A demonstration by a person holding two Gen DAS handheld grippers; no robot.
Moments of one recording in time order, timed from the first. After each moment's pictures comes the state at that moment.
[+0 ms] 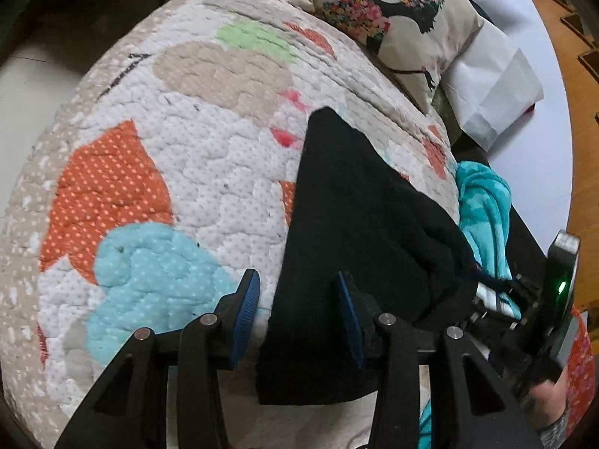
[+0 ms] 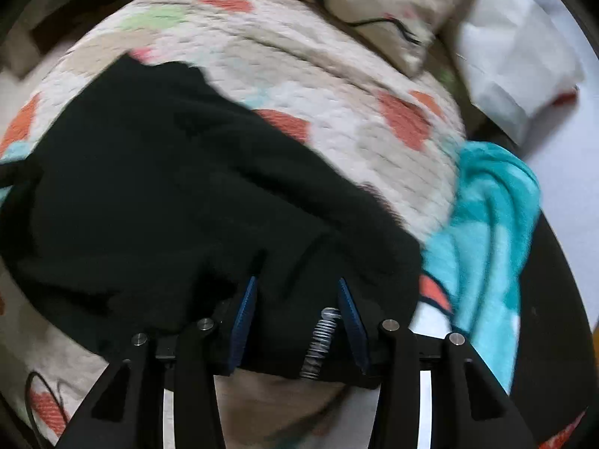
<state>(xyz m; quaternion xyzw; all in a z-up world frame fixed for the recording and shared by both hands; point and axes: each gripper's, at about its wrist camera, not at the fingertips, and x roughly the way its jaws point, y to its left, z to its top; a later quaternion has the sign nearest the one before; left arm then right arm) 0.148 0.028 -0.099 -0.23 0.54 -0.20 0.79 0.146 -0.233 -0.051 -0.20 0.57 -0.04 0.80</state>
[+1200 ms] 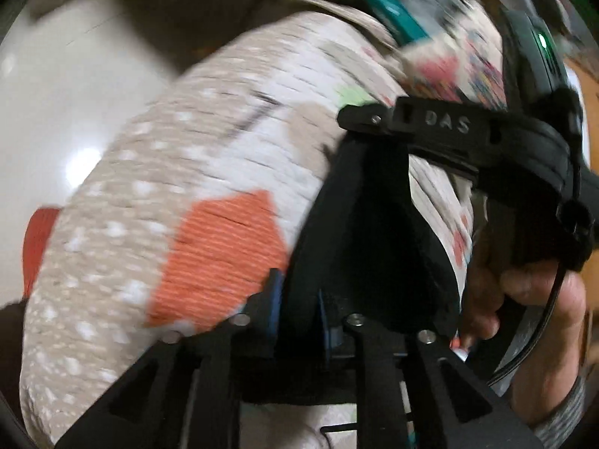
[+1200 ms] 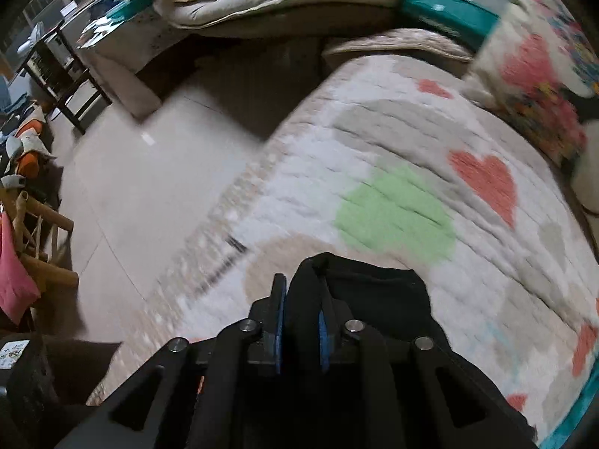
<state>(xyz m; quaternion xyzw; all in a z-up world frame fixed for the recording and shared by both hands) 0.185 0.121 -0.113 -0.37 0.53 -0.08 0.76 0.338 0.020 -0.048 -0.09 0.56 0.24 0.79</state>
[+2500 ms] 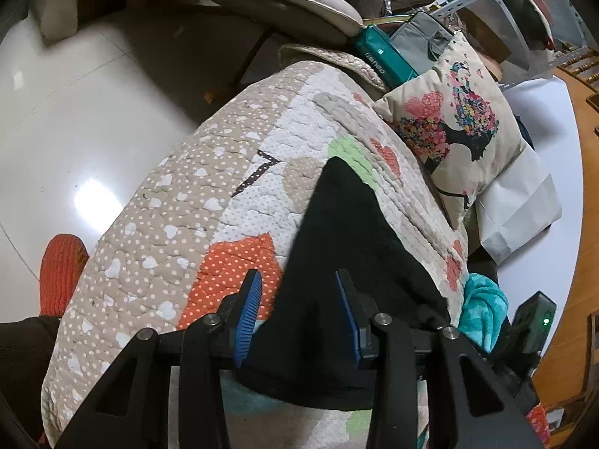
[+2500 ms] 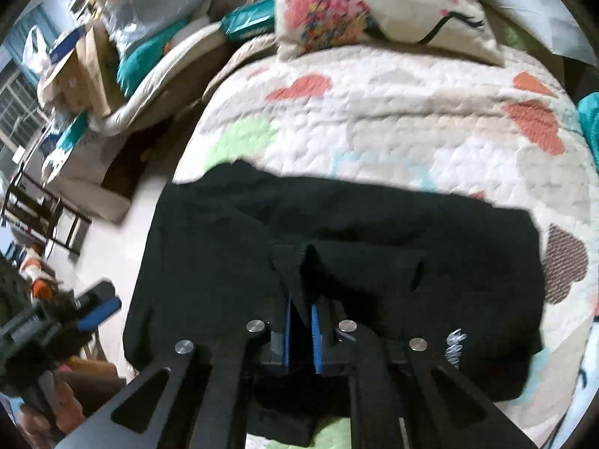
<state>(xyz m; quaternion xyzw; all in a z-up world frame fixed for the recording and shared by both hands) 0.167 0.135 -0.077 -0.35 0.47 -0.07 0.81 0.213 -0.165 -0.049 0.14 0.50 0.10 0.85</state>
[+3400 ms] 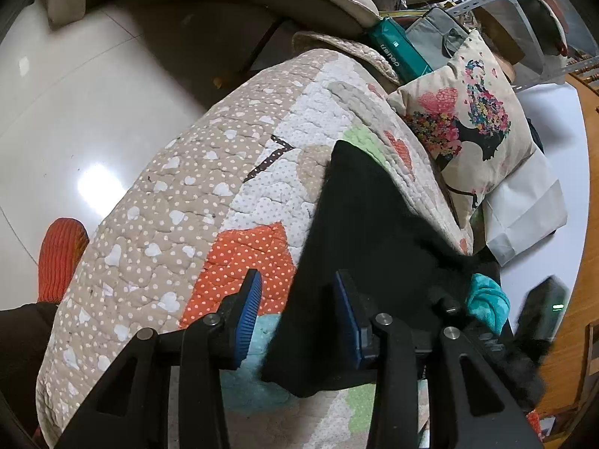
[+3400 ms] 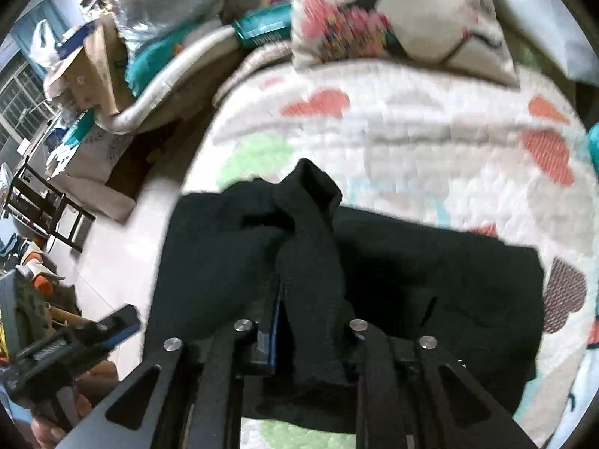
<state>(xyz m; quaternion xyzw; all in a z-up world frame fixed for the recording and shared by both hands) 0.170 0.136 -0.087 -0.36 0.49 -0.06 0.79 0.234 -0.152 -0.038 0.12 0.51 0.12 0.84</state>
